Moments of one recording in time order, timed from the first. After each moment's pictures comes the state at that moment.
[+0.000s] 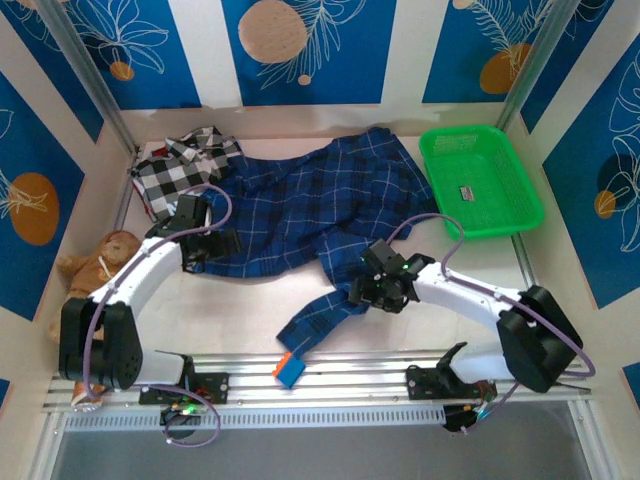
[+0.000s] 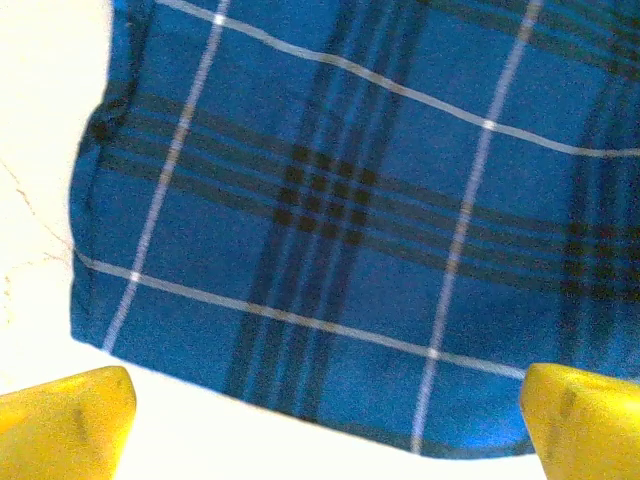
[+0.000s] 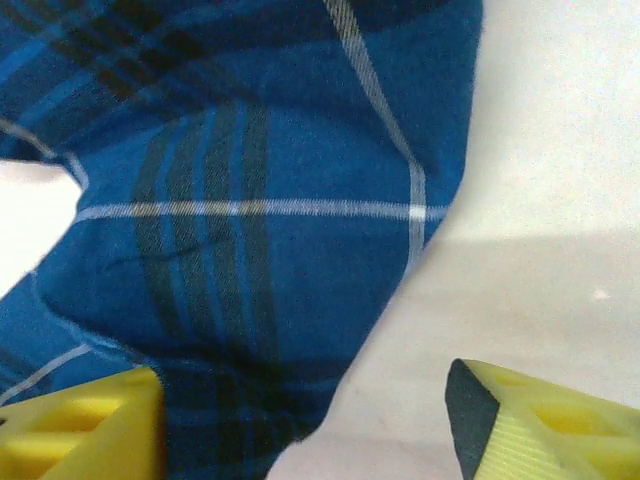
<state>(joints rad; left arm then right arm) -0.15 1.38 0.90 -0.62 0.02 -0.42 0.68 1.34 0.71 -0.64 -0.06 0.90</state>
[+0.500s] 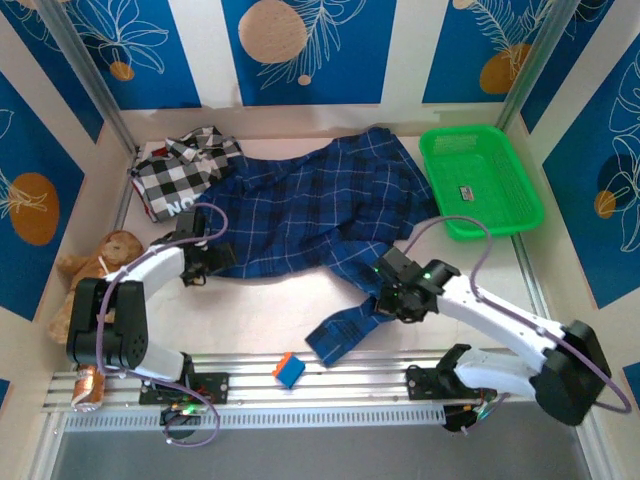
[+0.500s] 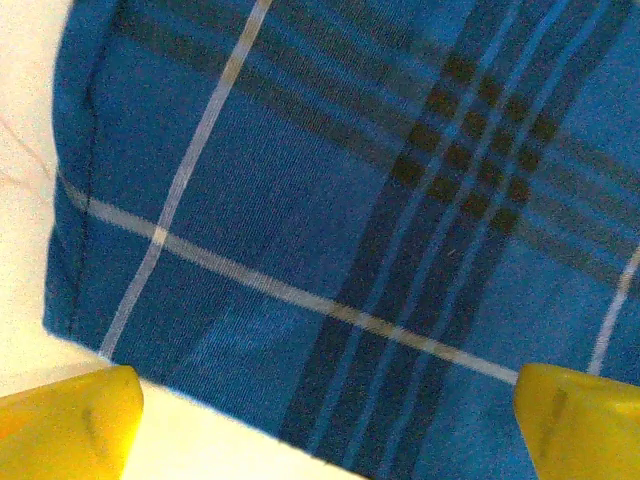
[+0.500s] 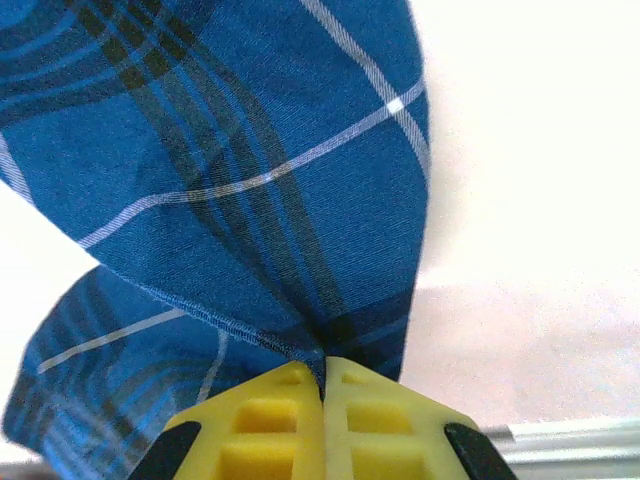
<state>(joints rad) -0.09 1.46 0.73 -0.46 0.06 -0.50 0.74 1.06 0.72 -1.01 0.06 1.01</state>
